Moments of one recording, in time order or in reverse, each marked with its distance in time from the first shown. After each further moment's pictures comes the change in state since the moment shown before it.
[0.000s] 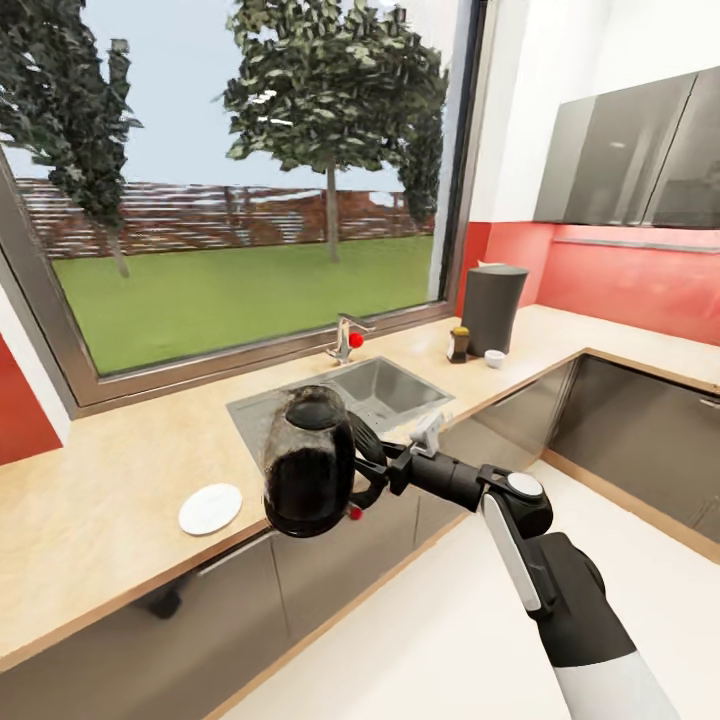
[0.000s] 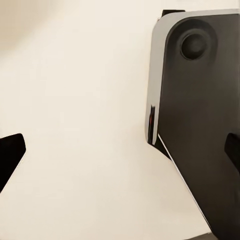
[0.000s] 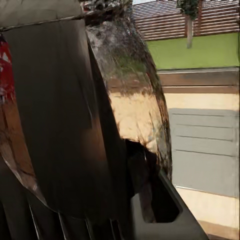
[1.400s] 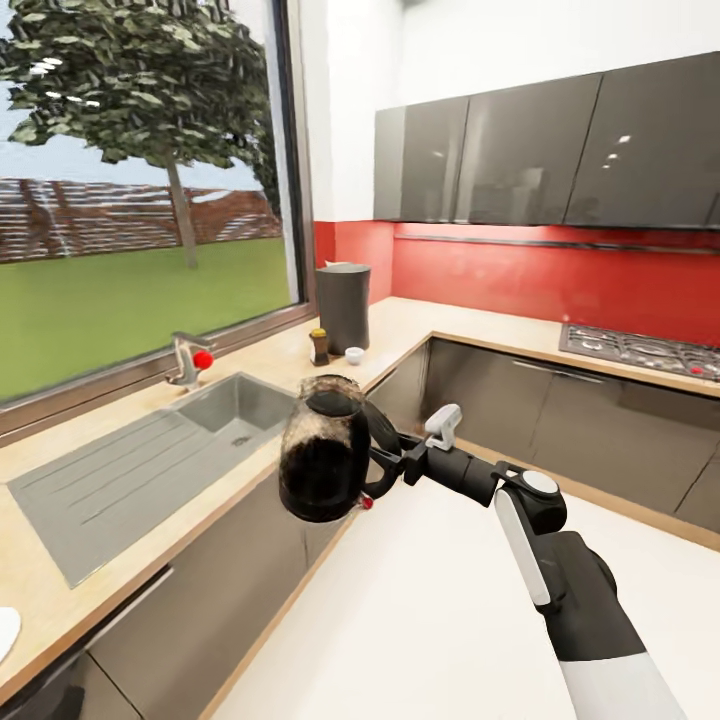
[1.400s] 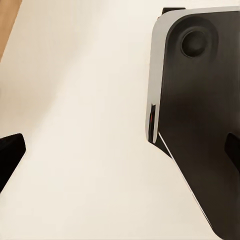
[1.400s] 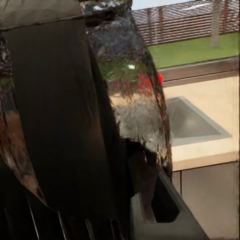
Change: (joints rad) left arm 0.000 0.002 -0.002 0.004 -0.001 0.000 0.000; right arm 0.000 0.000 -0.073 0.000 0.000 0.001 0.002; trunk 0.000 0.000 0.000
